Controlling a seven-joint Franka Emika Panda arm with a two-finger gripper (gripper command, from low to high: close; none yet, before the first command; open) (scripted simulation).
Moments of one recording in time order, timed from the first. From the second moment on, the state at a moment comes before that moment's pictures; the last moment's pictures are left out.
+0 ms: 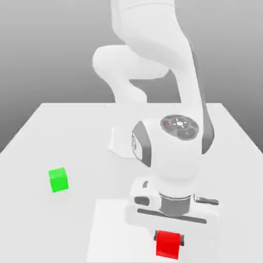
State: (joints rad) arm -0.03 0.38 0.17 -2.46 -0.21 2.83 1.35
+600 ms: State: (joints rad) arm -0.26 0.01 0.06 -2.67 0.00 2.67 1.81
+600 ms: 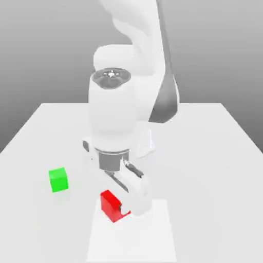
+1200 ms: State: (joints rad) arm -0.74 -0.27 -0.05 -2.97 -0.04 2.69 2.82
